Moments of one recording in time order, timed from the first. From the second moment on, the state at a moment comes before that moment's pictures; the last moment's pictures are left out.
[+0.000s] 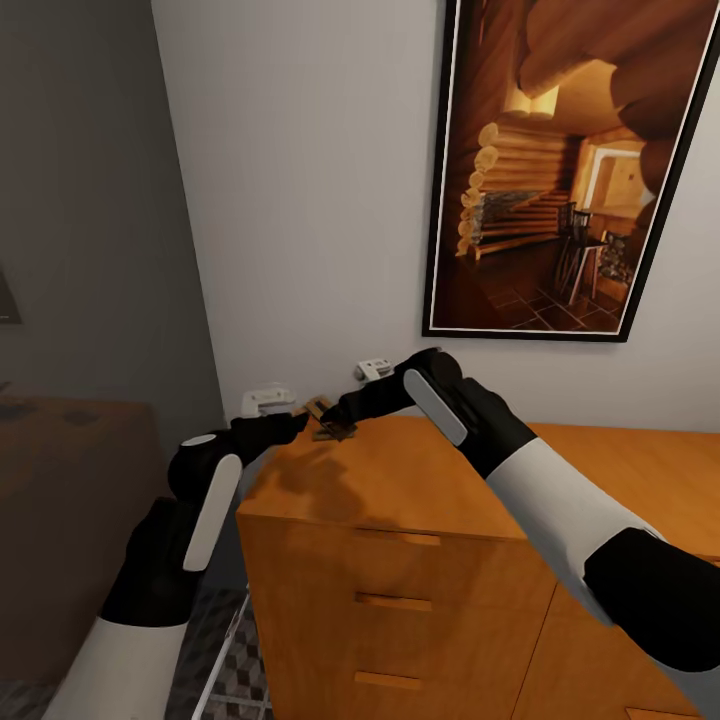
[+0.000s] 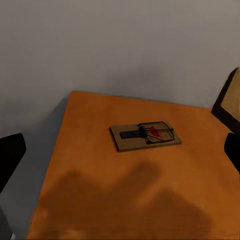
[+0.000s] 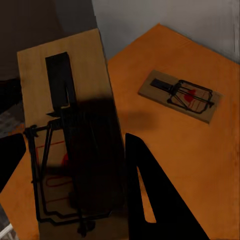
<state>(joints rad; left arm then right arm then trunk) -0.65 -0.07 -0.14 -1.56 0.31 0.86 0.20 -1.20 0.05 0.63 -0.95 -0.64 1.04 0.16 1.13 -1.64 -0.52</state>
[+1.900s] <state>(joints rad) -0.64 -0.04 -0.12 -1.52 0.34 0.82 0.17 -1.18 -0.01 0.64 -0.91 -0.61 1.05 0.09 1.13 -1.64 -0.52</state>
